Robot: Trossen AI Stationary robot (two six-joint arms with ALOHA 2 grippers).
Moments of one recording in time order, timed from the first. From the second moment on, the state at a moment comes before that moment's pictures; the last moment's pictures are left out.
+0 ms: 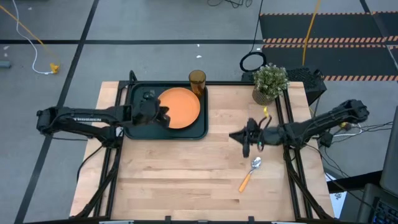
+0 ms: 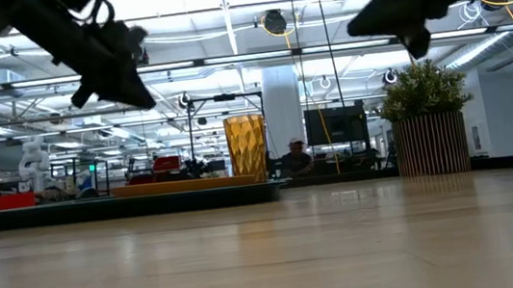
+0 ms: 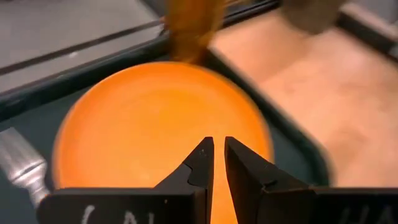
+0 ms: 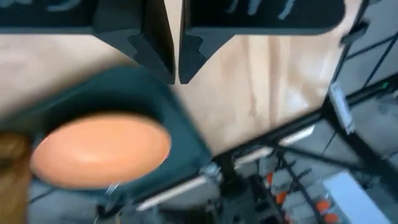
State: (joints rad) left arm 0.16 1.02 0.64 -0.27 -0.45 -0.55; right arm 0.29 0.97 0.45 0.18 0.44 0.52
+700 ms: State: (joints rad) left arm -0.16 1.00 0.64 -0.05 -0.45 -0.51; right arm 0.68 1.24 0.76 -0.46 0.23 0.52
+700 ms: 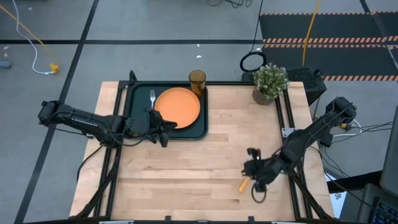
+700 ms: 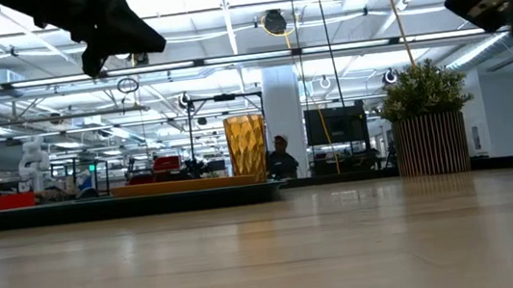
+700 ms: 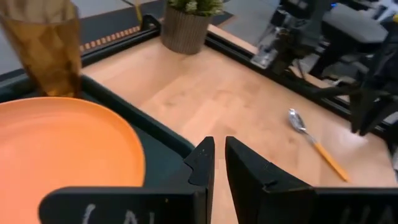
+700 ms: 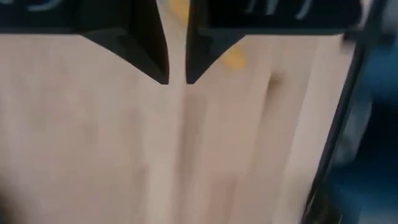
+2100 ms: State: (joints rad) left arm -0.38 1.32 0.64 0.46 -0.46 -0.32; right arm 0.65 1.49 0.70 -0.62 0.07 -0.30
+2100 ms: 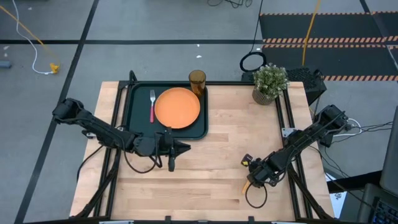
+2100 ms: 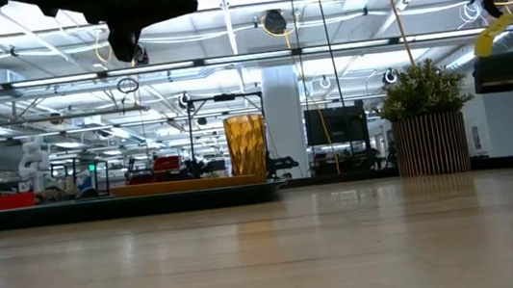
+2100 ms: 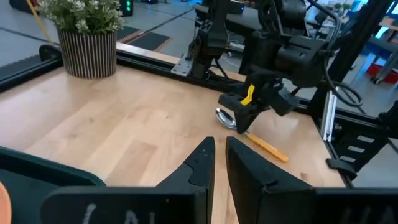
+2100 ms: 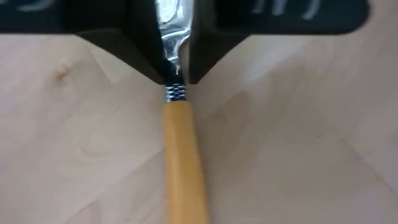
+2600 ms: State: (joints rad) left arm -0.38 1.32 0.64 0.46 -0.51 -0.20; right arm 0.64 1.49 0.70 -0.44 0.17 -0.14
